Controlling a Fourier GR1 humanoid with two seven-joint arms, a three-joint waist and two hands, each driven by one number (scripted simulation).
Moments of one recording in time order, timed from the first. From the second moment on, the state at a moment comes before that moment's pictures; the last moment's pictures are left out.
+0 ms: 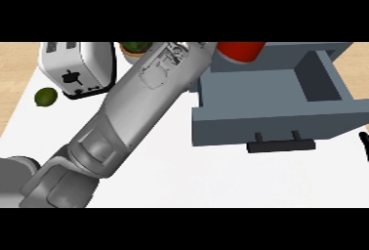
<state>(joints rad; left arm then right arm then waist) -1.41 0.00 -0.26 -0.68 0.24 0.55 0.19 0.26 -0.02 -0.25 -2.17 -0.08 0.20 0.09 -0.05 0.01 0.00</state>
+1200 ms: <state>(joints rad) -1.46 0.00 -0.51 -0.41 0.45 0.63 0.01 0.11 -0.06 -0.26 -2.11 -0.10 0.18 0.15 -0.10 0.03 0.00</state>
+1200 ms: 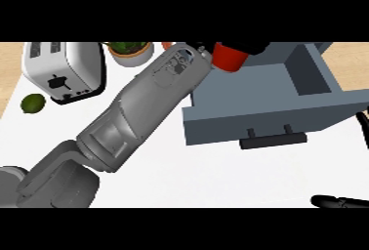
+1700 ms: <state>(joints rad) -1.44 0.00 -0.59 -0.37 0.48 0.69 -0.02 0.10 -0.06 -0.23 -2.14 -0.08 0.18 0.17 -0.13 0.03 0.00</state>
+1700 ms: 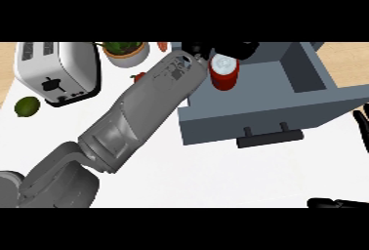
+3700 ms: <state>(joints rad) -1.45 0.00 -0.59 -0.44 0.69 0.83 -0.10 -0.03 -0.27 0.03 -2.02 0.76 0.10 -0.01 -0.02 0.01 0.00</state>
